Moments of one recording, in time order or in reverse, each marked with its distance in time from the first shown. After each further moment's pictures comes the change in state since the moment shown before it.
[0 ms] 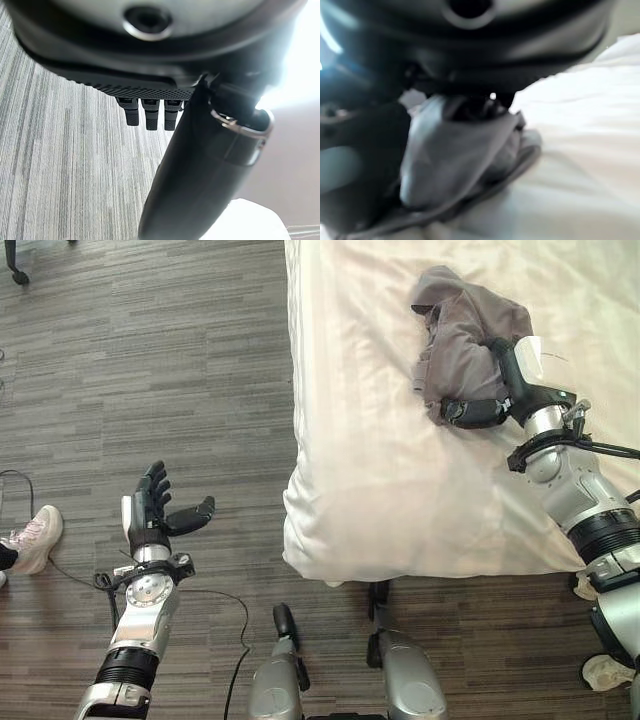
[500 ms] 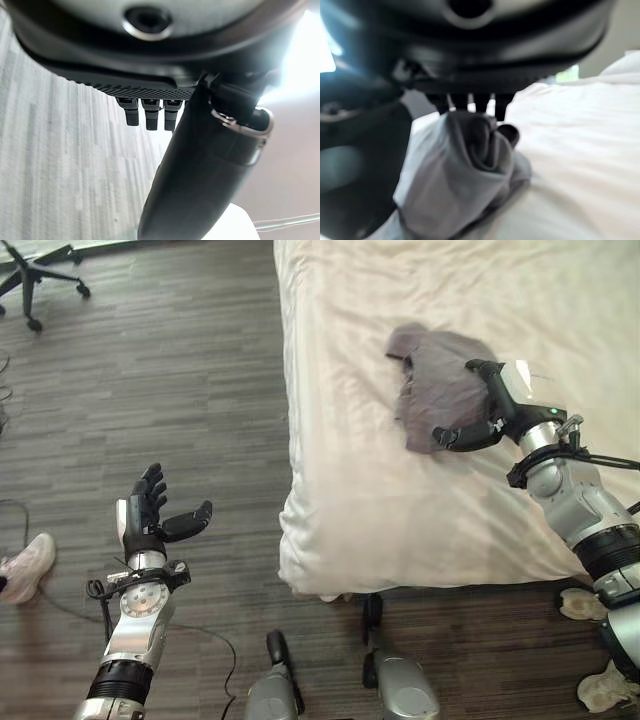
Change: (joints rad) left arm 0.038 0.008 0.027 -0.068 0.034 0.003 0.001; right arm 0.039 -0.045 0.000 -0.069 -0.005 0.007 0.085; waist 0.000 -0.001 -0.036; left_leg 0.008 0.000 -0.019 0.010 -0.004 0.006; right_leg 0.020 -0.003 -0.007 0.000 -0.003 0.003
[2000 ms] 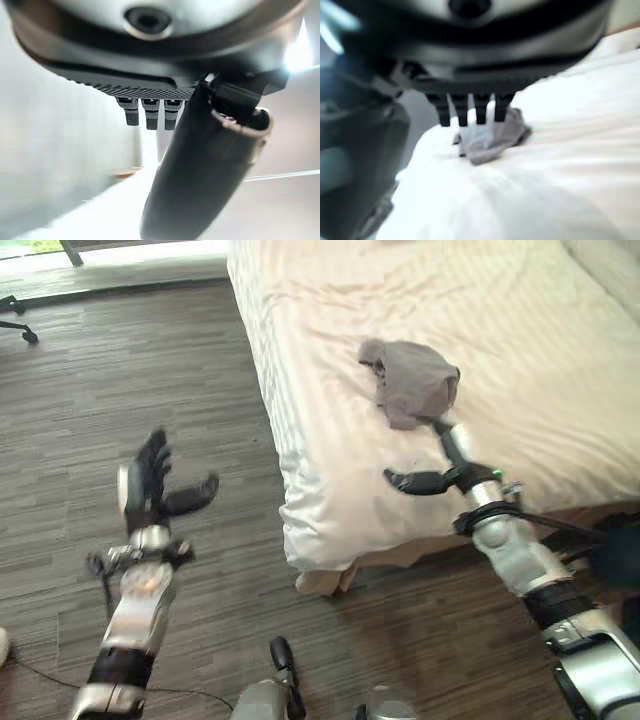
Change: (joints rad) left arm -0.144 -0.014 -0.029 -0.133 0.044 -0.008 0.023; right arm 0.324 0.259 -0.099 -0.164 0.001 -0.004 -0.028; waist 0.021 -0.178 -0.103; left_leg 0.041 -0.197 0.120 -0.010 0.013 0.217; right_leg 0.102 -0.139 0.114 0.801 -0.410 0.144
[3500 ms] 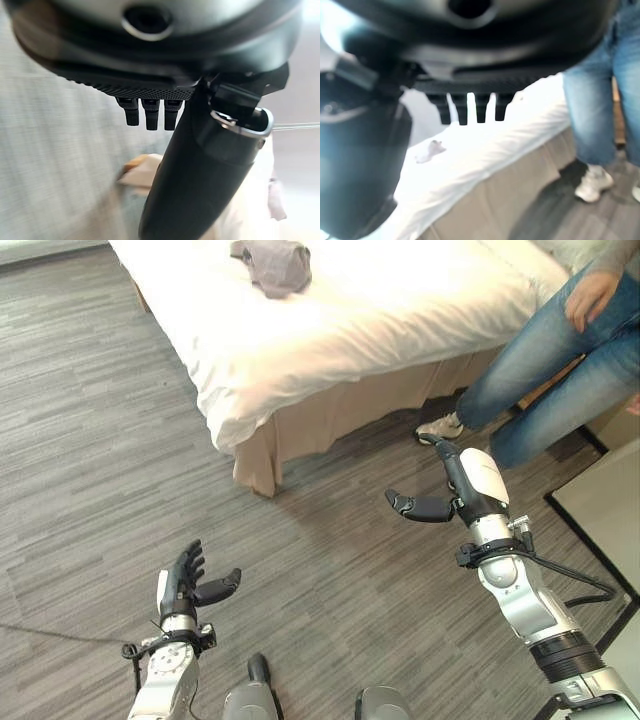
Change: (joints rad) left arm 0.392 -0.110 0.010 0.035 -0.037 0.084 -0.052; right arm 0.319 -0.012 -0.222 -0.349 -0.039 -0.045 -0.015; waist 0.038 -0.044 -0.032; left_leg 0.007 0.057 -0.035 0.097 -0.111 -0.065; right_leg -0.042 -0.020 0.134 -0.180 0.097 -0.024
